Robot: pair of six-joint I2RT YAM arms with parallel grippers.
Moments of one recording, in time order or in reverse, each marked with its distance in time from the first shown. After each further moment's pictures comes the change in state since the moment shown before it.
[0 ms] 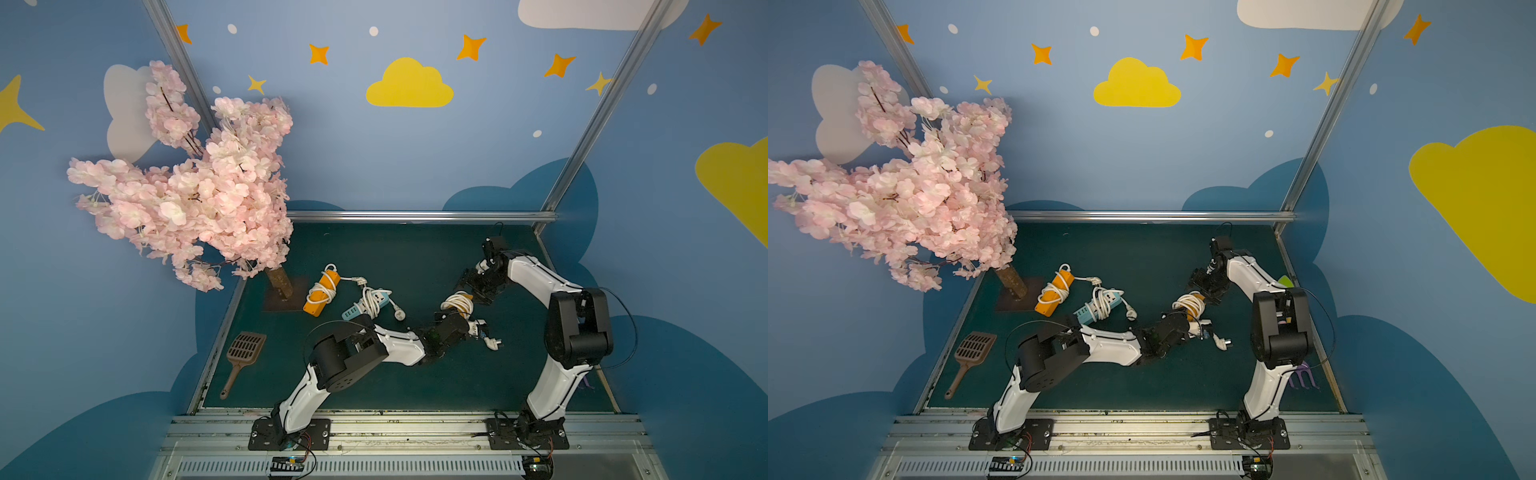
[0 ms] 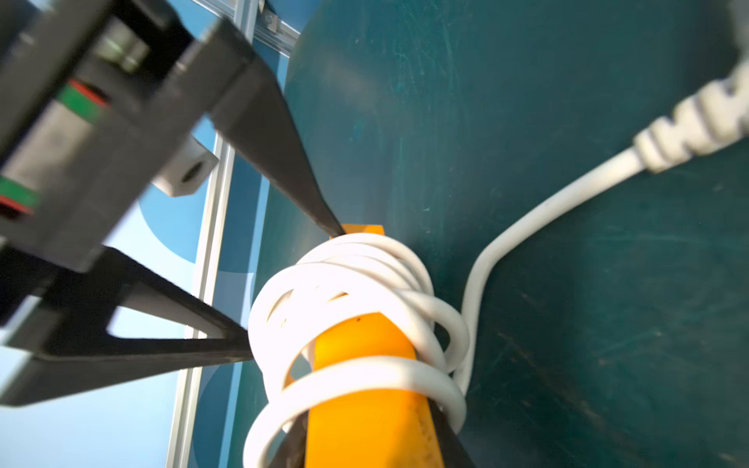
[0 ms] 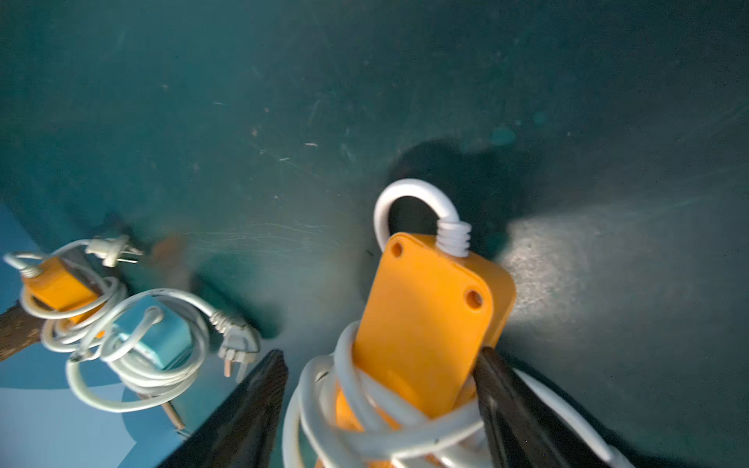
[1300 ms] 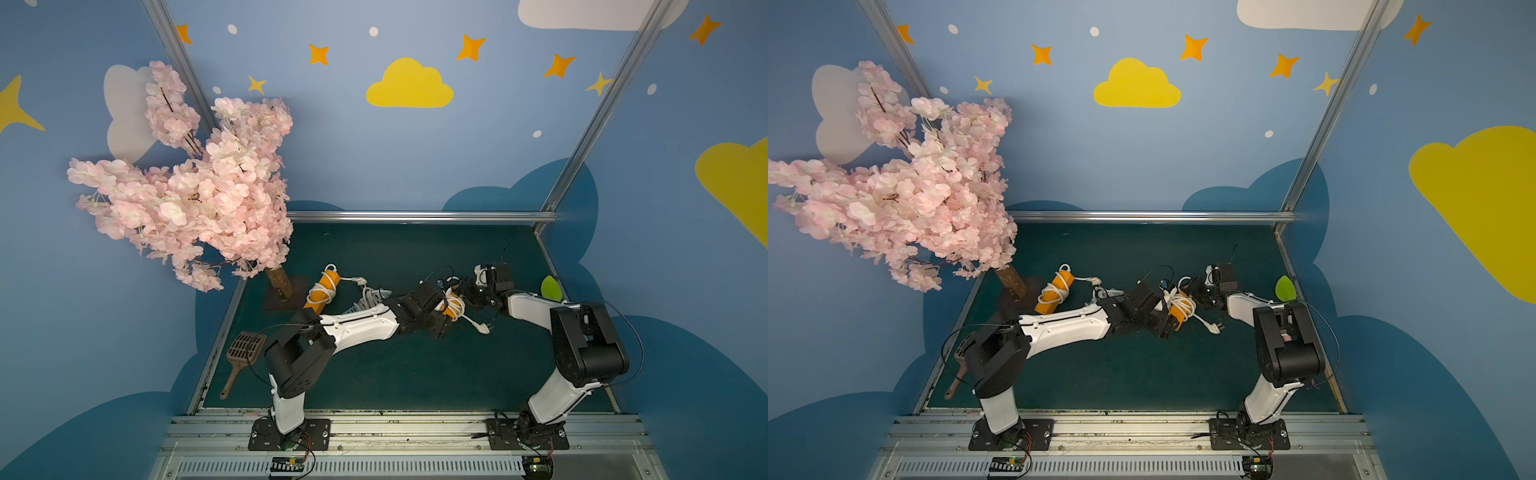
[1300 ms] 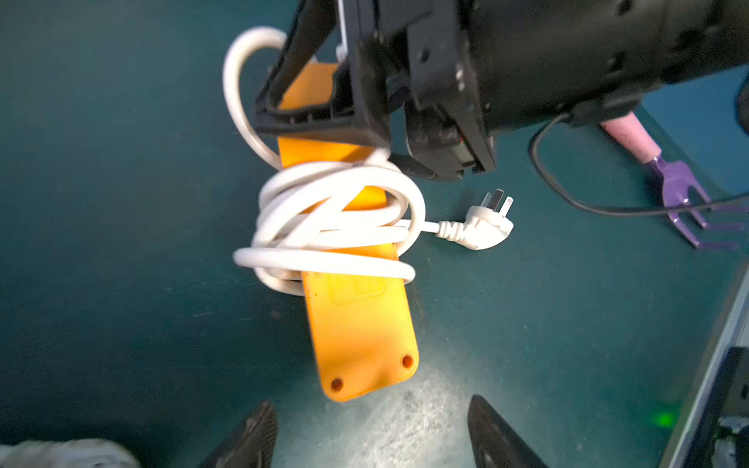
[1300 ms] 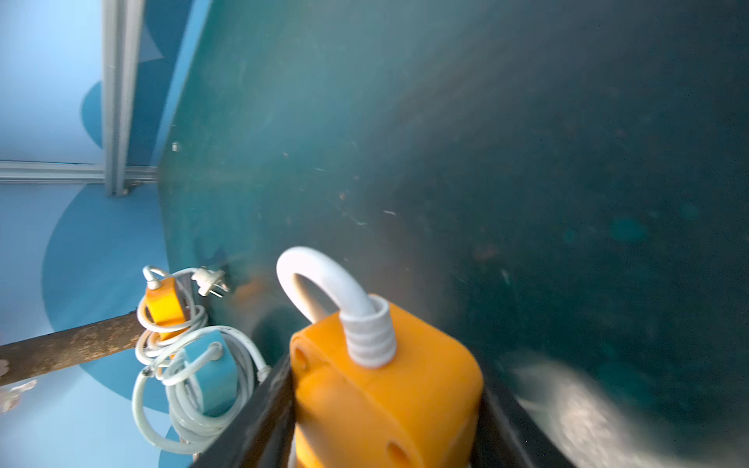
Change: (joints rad) left arm 0.178 -0.268 0.021 -0.570 0.546 -1.190; right arm 0.016 -0.164 -0.503 0.892 -0.077 0.164
